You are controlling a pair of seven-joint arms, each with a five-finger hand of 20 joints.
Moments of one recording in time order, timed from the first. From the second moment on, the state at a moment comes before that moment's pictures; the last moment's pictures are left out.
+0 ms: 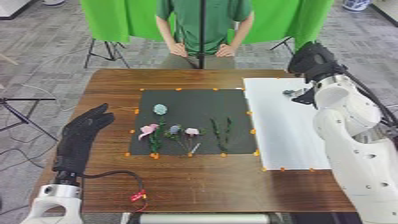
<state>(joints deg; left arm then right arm) 125.1 -71.2 -100.6 -119.8 63.1 0.2 13.9 -76.5 -64.0 83.4 -101.1 -137.3 -8.2 15.8</state>
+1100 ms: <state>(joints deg) 124.0 -72.3 -101.6 -119.7 63.2 -0.5 12.9 -82.8 -84.2 74.6 -99.2 -145.7 -18.2 11.7</state>
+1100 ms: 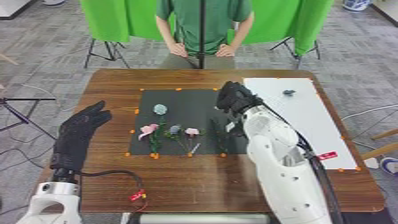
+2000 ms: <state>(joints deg) 123.9 -72.2 -101.5 -119.7 63.2 -1.0 12.8 -84.3 -82.7 75.7 -99.2 -148.3 -22.3 8.6</state>
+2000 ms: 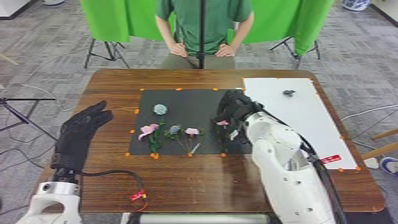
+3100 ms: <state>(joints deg) 124.1 -72.0 -101.5 -119.7 63.3 -1.3 13.0 -96.2 -79.4 90.9 -116.9 -104.5 4.3 -9.9</state>
